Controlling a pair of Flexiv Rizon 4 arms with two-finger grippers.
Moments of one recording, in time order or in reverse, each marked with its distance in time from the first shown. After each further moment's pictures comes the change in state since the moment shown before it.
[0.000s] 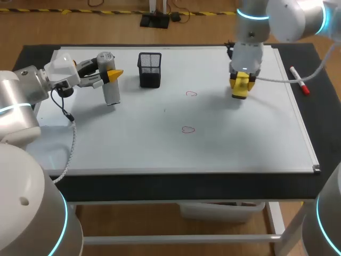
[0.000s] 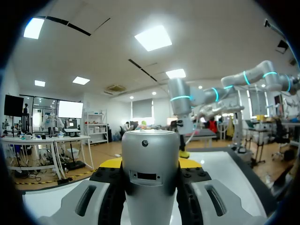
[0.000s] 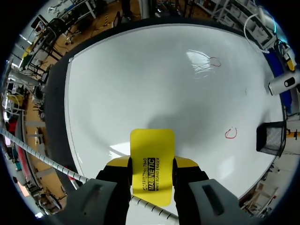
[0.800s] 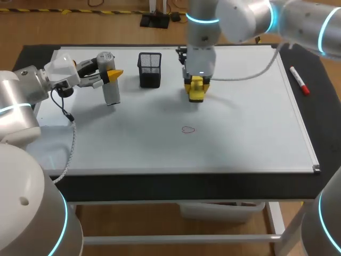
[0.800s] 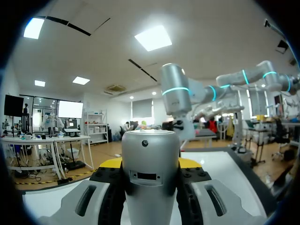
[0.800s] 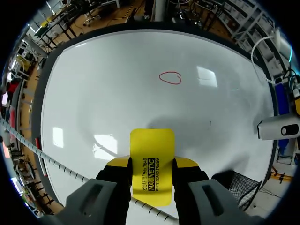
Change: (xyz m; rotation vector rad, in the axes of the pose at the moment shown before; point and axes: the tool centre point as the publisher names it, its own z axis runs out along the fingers) left arm 0.000 0.000 0.000 0.000 0.000 0.000; right arm -0.144 0.046 0.006 -0.020 -0.015 -0.265
